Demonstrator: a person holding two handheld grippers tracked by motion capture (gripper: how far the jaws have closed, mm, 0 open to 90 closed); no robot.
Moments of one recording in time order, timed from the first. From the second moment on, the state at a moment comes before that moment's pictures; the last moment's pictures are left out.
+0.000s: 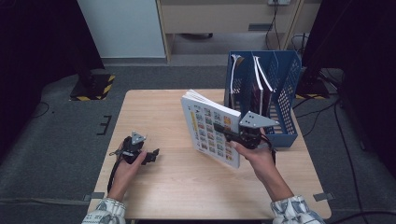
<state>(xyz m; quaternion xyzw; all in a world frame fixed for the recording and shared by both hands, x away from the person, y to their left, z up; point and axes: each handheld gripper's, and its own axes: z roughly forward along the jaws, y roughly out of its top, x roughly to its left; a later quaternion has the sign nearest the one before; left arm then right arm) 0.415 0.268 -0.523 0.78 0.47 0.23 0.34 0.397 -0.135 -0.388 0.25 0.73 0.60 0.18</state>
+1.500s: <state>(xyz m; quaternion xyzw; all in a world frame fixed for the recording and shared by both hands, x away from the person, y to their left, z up) 0.416 0.269 -0.523 0.78 0.47 0.23 0.34 0.372 -0.205 -0.389 0.27 0.73 0.60 0.19</state>
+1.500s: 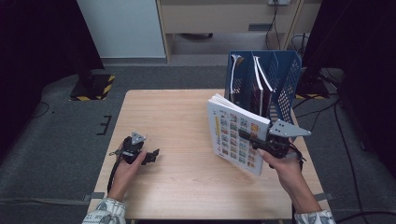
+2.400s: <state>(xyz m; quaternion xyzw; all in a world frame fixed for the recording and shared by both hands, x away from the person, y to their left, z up) 0.416 0.270 -0.523 0.78 0.48 0.23 0.33 0.350 -0.243 -0.381 0.28 0.73 0.59 0.21</state>
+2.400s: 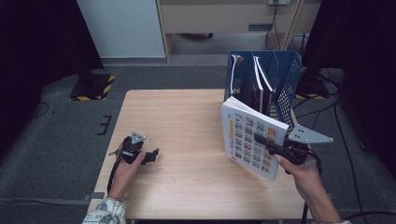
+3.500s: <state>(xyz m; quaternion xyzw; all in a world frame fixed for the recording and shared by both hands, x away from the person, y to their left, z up) 0.416 0.272 -0.522 0.78 0.48 0.23 0.33 0.336 -0.298 -0.372 0.32 0.69 0.60 0.23</state>
